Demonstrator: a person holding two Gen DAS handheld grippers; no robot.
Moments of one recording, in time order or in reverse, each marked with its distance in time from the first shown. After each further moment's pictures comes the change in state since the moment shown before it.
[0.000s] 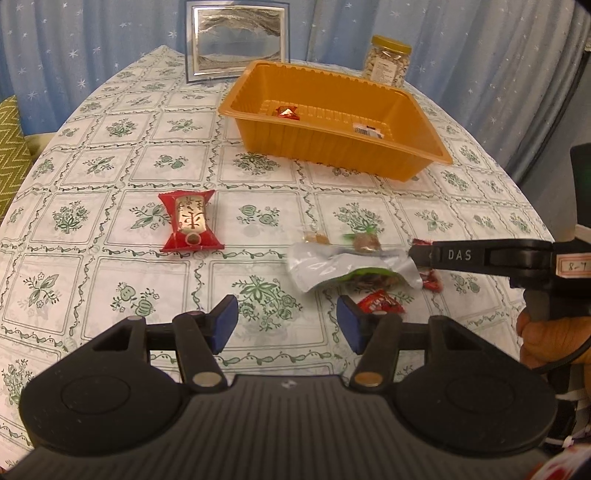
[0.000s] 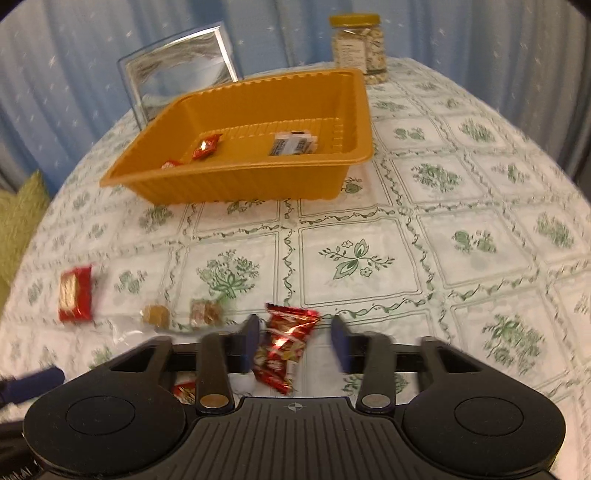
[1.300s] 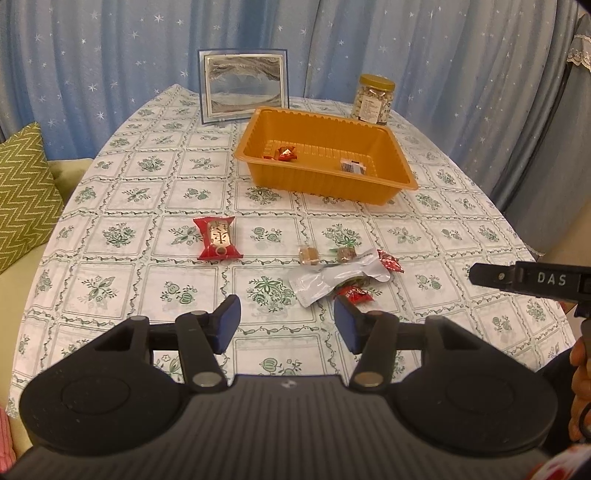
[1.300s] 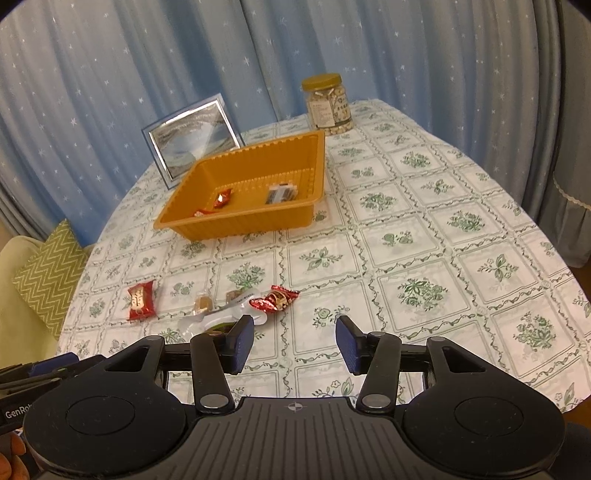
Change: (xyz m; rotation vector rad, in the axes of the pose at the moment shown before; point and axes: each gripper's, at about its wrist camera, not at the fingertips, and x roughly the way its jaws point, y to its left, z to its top) left arm -0.090 -0.006 -0.012 0.013 -0.086 0.023; right arm -0.139 -0.018 -0.036 0.131 -0.121 0.054
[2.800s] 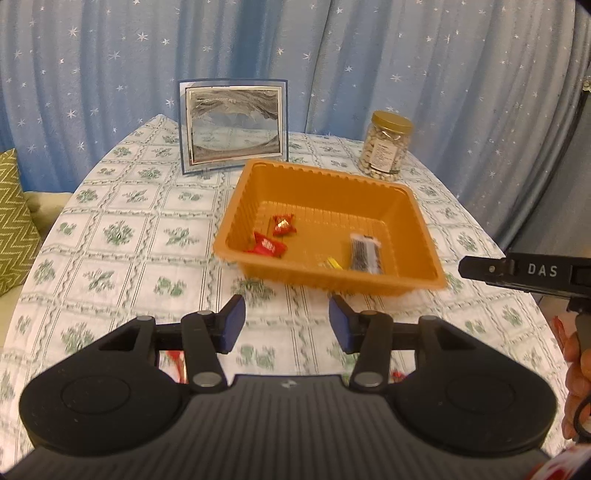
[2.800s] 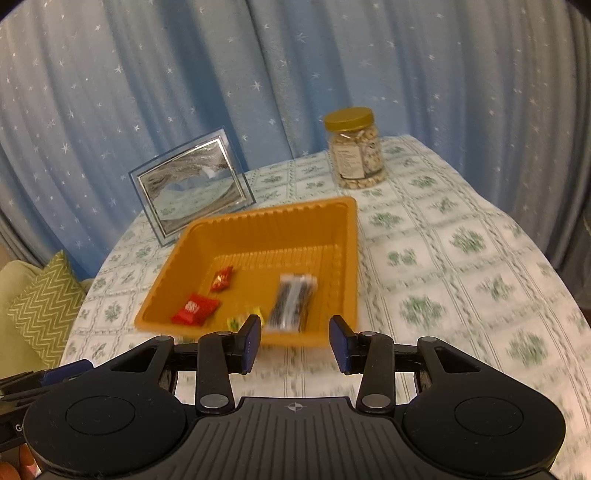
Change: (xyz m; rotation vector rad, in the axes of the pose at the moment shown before) left arm 0.077 0.002 0.105 -0.020 -0.068 -0.012; right arm 0.077 0.004 0.116 -0.032 -0.067 0.041
